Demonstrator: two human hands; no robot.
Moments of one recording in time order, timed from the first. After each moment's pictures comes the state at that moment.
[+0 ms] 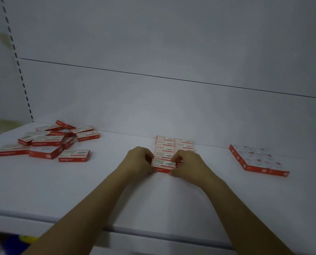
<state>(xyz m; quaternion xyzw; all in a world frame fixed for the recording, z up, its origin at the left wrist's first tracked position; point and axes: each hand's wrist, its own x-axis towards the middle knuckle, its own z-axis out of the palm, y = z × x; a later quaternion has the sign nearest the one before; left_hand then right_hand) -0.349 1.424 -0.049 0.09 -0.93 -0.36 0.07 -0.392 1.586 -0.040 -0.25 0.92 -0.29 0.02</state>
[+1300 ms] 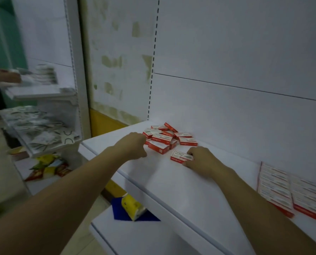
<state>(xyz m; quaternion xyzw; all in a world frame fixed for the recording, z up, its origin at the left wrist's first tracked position) -0.199 1.233 -0.014 0.35 -0.93 -0.11 0.09 -0.367 1.369 -0.037 -0.49 0.86 -0.13 0.03</state>
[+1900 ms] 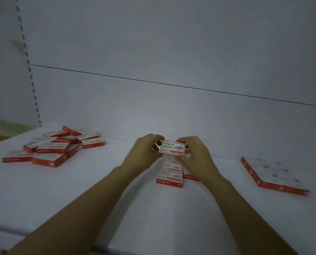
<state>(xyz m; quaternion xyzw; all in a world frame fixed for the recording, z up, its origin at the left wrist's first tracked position) -0.383 1.409 -0.029 0.00 -0.92 -0.30 0.24 -0.435 1.567 -0.028 -0.31 0.87 -0.35 -0.14</state>
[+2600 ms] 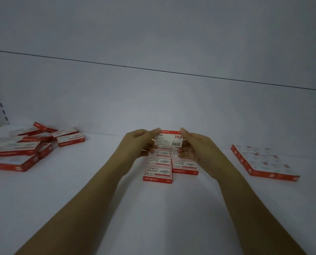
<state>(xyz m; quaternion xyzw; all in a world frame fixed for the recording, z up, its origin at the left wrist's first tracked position) -0.398 1.419 -0.031 0.07 -0.72 -0.68 0.11 -0.455 1.596 -0.023 -0.16 0.73 -0.65 0.13</state>
